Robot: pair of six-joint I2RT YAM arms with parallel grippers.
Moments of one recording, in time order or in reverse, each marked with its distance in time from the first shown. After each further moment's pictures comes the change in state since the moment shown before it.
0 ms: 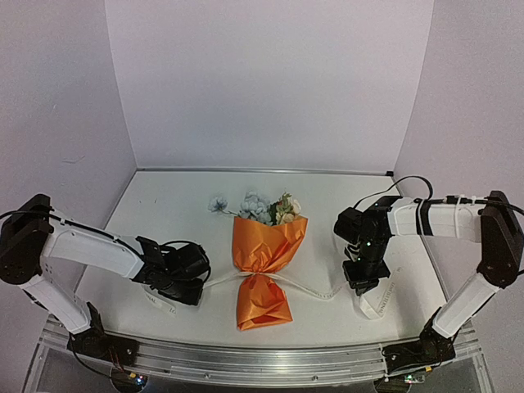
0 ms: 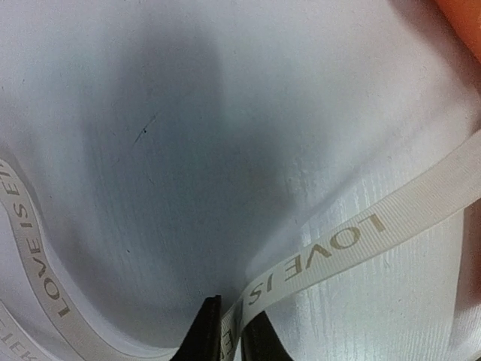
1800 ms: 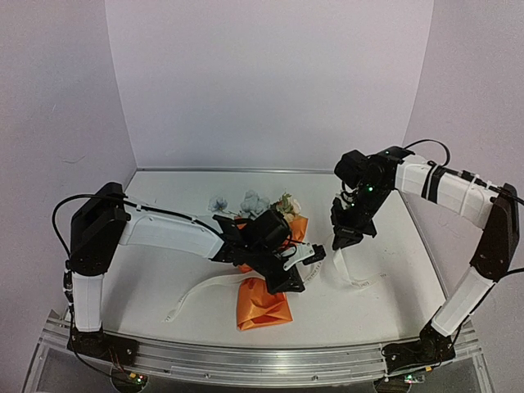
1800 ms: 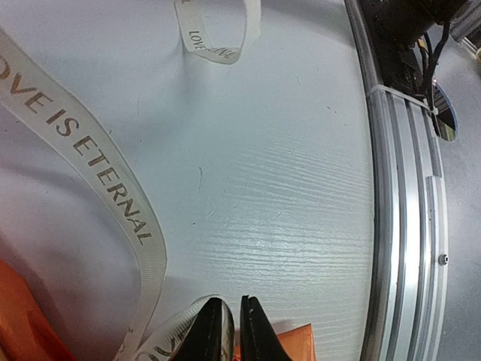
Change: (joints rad) left arm -0.097 0.500 0.706 0.231 0.629 0.880; right arm -0.081 0.059 0.441 -0.104 -0.218 0.068
